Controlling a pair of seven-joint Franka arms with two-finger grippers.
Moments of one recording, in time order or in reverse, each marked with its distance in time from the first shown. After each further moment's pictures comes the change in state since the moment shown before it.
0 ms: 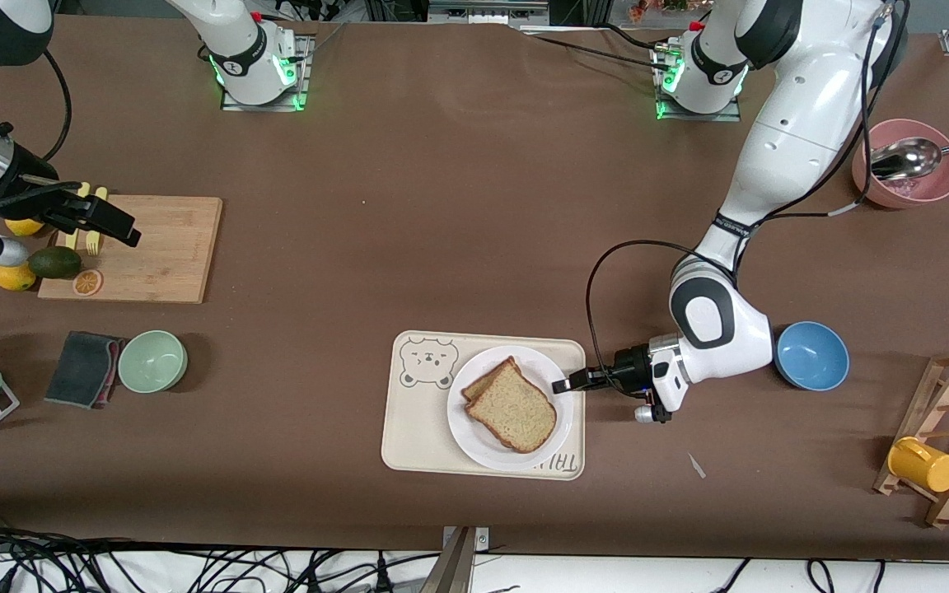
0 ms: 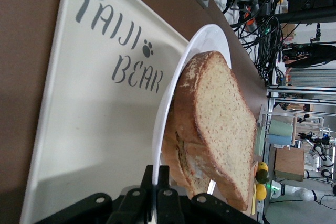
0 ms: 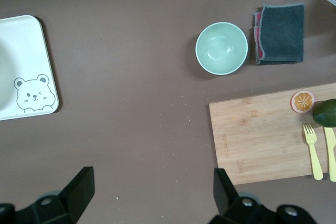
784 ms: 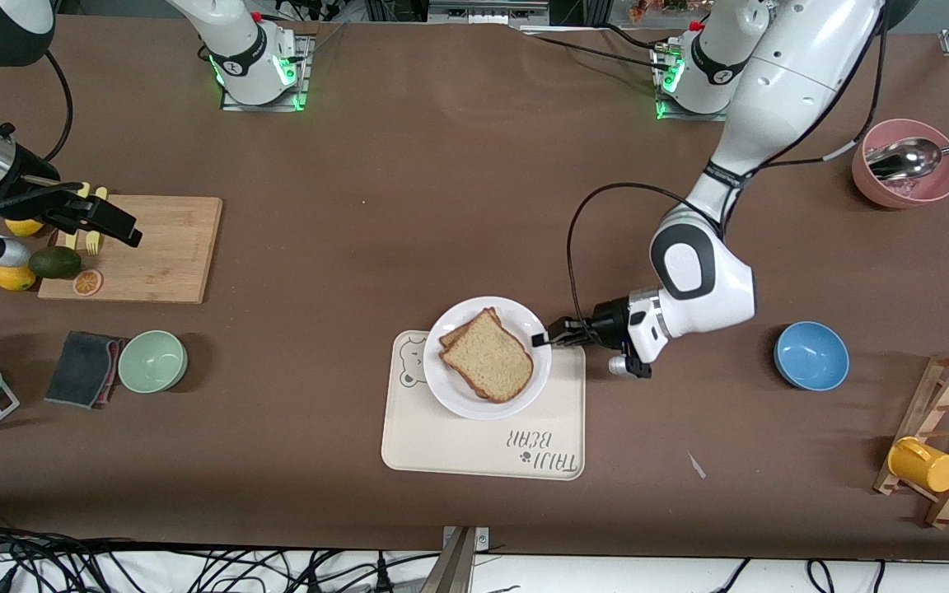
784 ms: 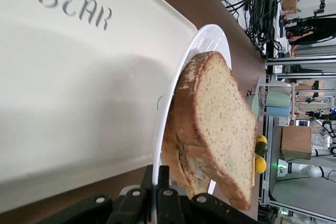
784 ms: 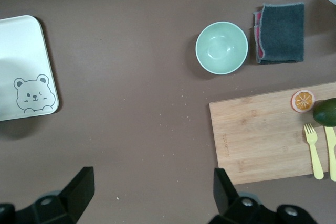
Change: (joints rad) left arm -0.055 -0.233 0.000 -0.233 -0.014 0.024 0.011; right arm 0.000 0.001 0.001 0.000 0.000 0.000 0.008
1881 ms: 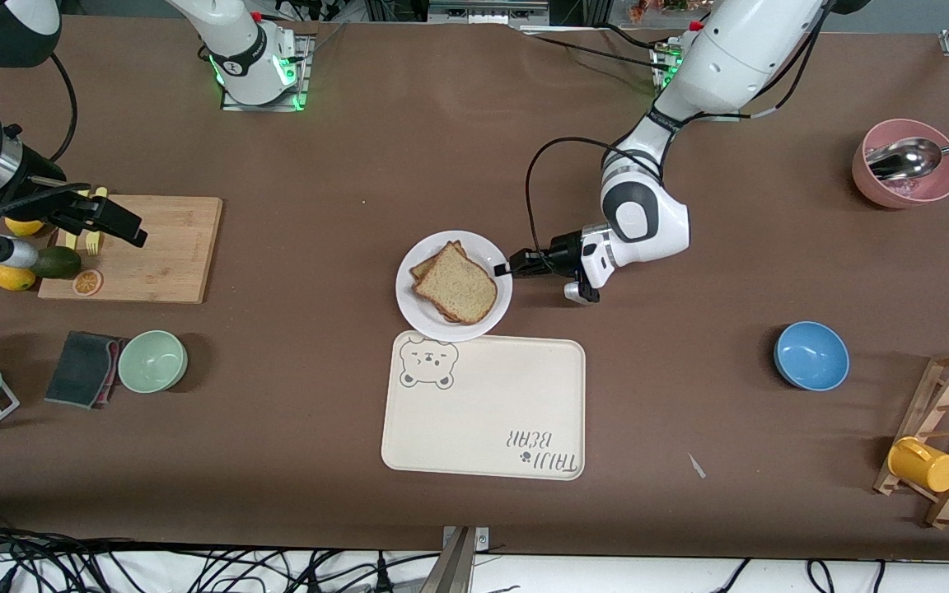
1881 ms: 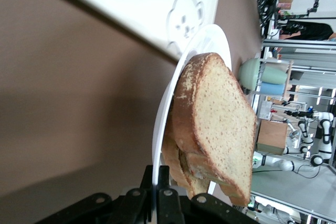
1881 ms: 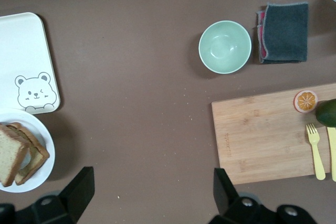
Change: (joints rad) left arm -0.154 -0.120 -0.026 -0.372 -0.533 0.038 0.323; right arm 0.001 0.003 0.010 0.000 0.000 0.000 0.001
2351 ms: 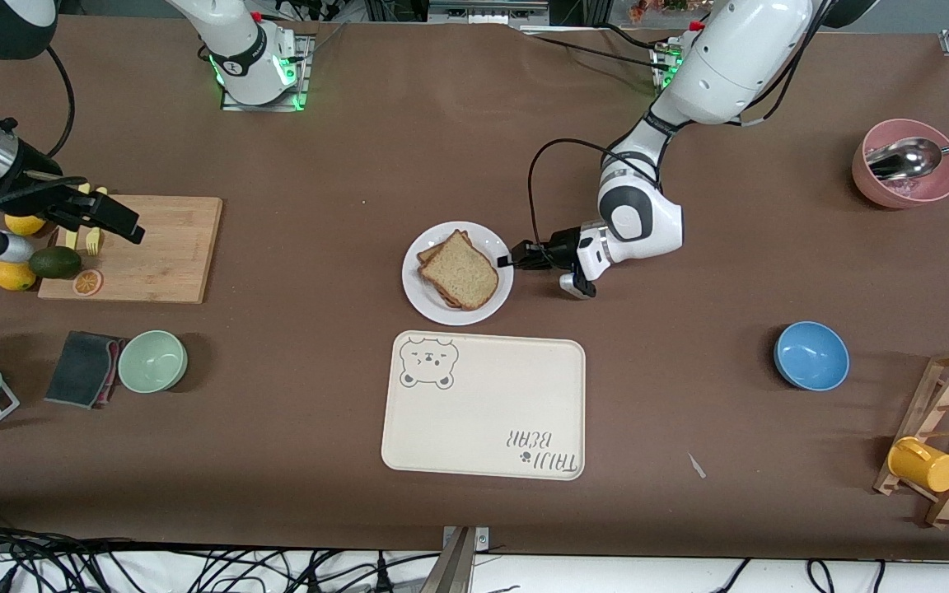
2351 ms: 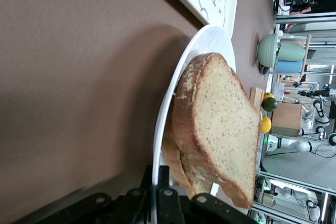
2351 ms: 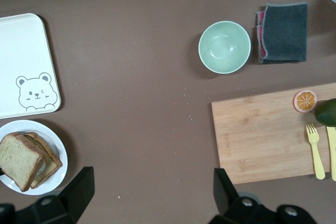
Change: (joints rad) left arm -0.001 0.069 -0.002 -0.025 0.000 -0.007 0.155; right arm 0.000 -0.003 0.000 0.000 0.000 -0.001 0.002
